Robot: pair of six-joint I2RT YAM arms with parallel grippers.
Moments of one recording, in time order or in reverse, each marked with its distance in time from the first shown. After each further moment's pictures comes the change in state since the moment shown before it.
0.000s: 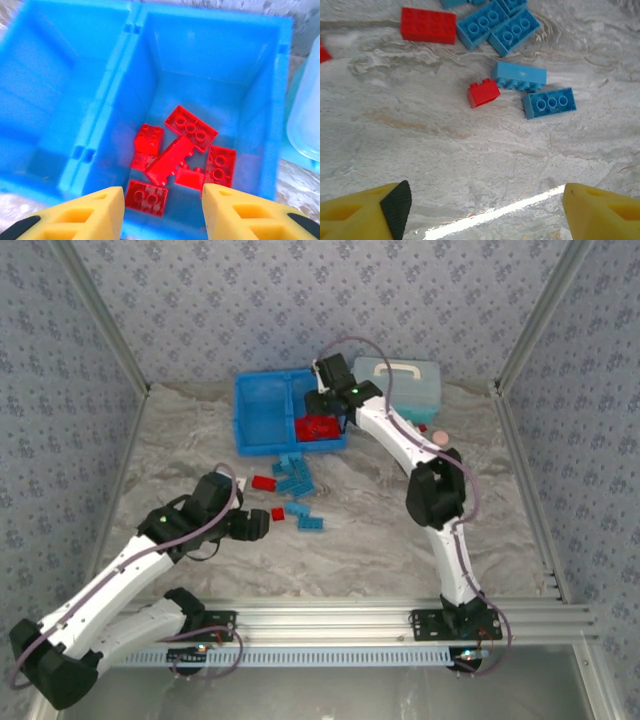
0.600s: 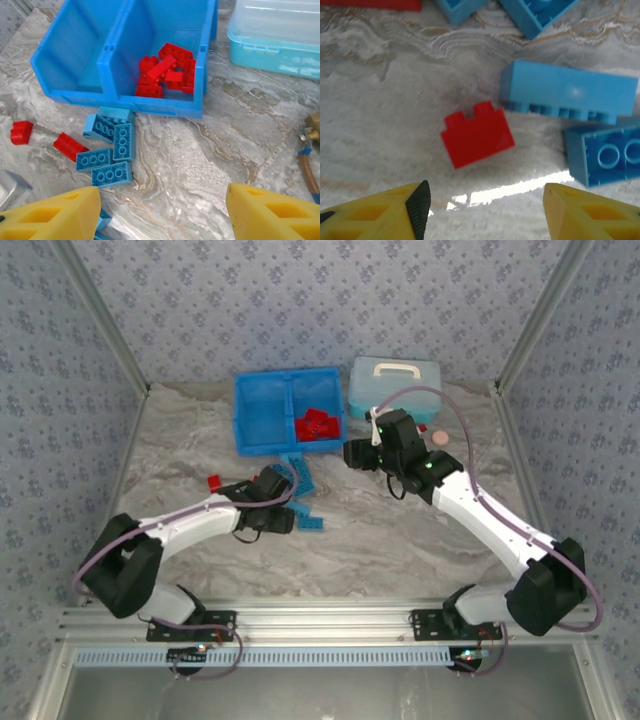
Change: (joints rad) left arm -0.045 0.575 0.011 0.331 -0.058 -0.051; right arm 0.033 -0.855 -0.956 0.202 0.014 0.122
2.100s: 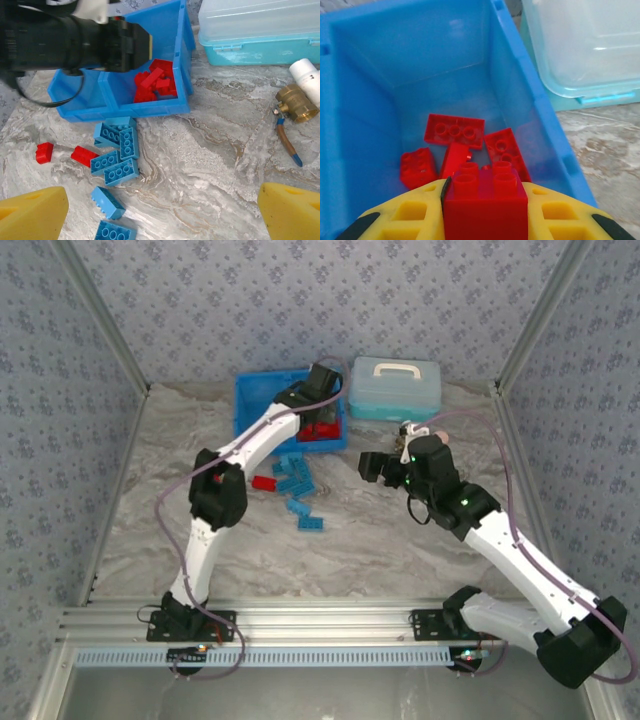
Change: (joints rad) left arm 0.100 0.856 1.375 -0.142 -0.161 0.217; right arm -0.009 -0.306 -0.190 0.000 0.039 0.154
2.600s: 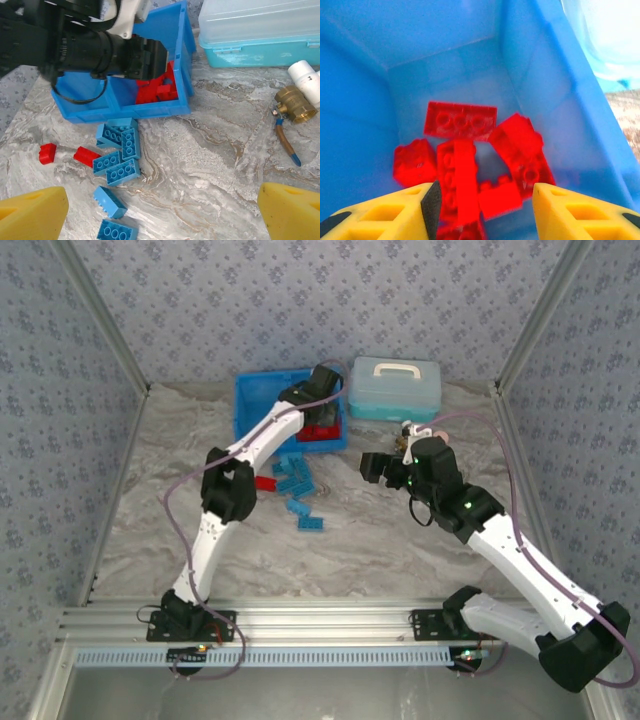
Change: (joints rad) left arm 0.014 0.078 0.102 -0.118 0.012 0.012; right arm 0.000 -0.023 -0.002 -0.008 0.000 0.002
